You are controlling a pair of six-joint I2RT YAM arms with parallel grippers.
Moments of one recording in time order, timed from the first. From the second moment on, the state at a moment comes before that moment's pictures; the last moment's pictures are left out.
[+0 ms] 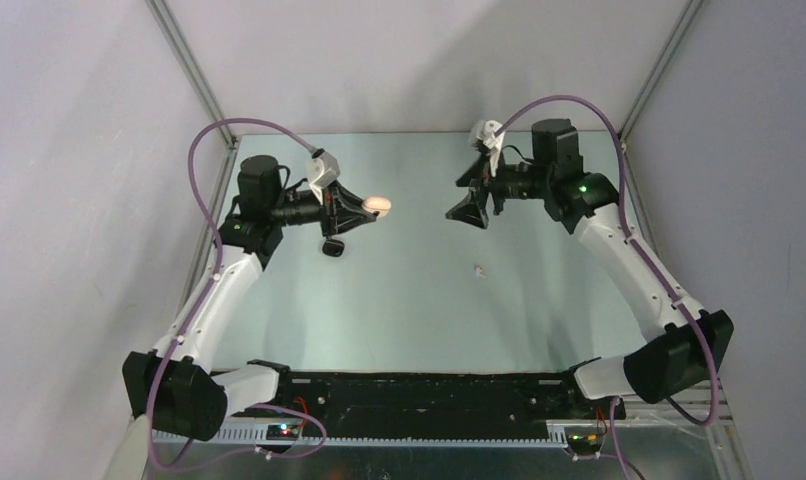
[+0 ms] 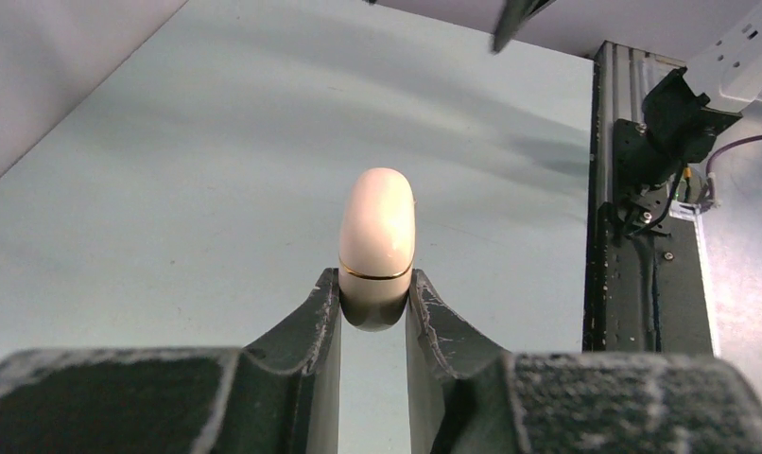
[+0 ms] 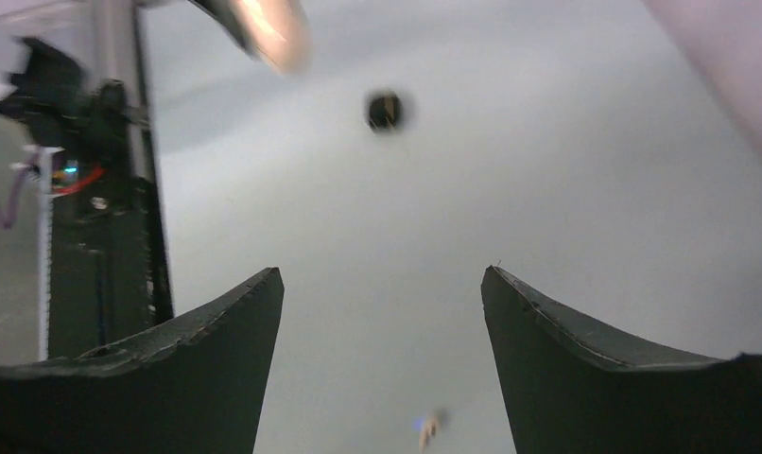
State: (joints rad) left arm -0.18 1.17 1.04 -0.18 1.08 0.19; right arm 0.34 1.40 1.39 -0.53 -0.80 -0.35
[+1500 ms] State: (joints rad) left arm -0.28 1.06 1.03 -0.23 1.12 0.34; right arm 0.66 1.52 1.57 -0.26 -0.73 -0.15
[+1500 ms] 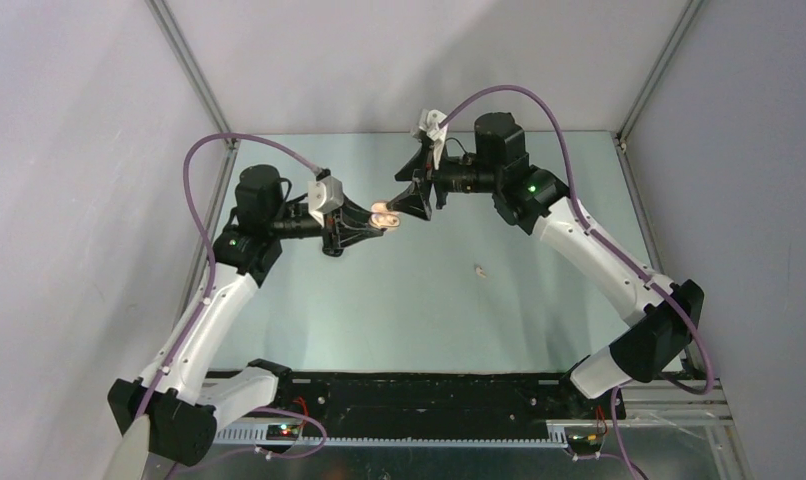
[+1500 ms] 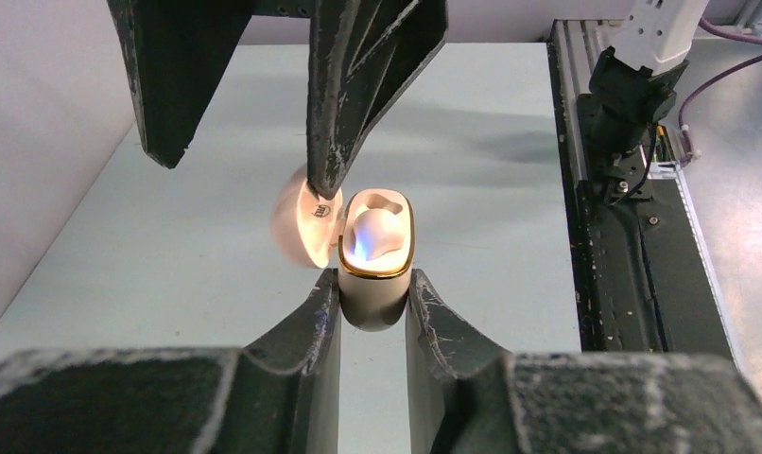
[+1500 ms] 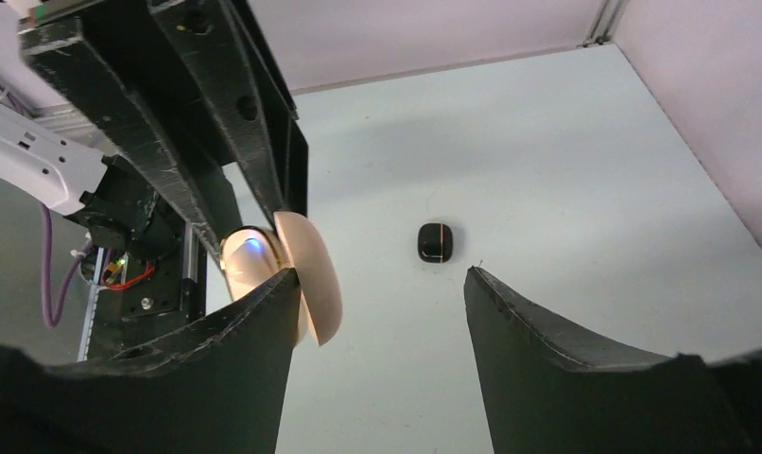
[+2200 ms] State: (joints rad) left arm -0.28 1.09 1.03 -0.23 1.14 0.28; right arm 0.52 1.43 1.61 -0.28 -0.88 0.03
